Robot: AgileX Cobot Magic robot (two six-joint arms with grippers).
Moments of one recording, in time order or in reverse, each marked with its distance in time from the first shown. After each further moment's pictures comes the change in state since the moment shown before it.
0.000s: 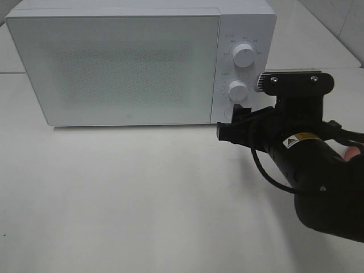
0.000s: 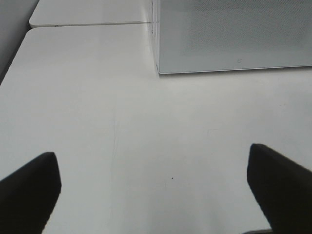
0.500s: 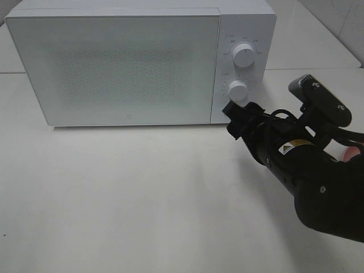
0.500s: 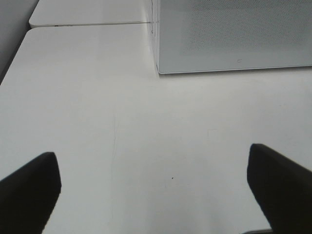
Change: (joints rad) left arm 0.000 0.000 0.000 0.000 0.000 0.000; right arm 0.000 0.001 0.000 -0.001 0.113 0.696
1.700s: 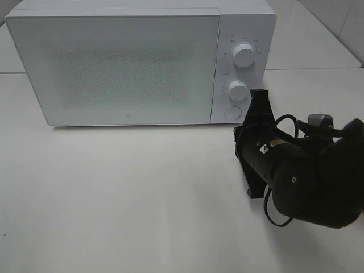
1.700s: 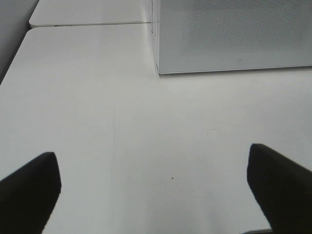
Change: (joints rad) left arm 0.000 0.000 0.000 0.000 0.000 0.000; right arm -0.030 0.105 -0.079 -0.026 0.056 0.855
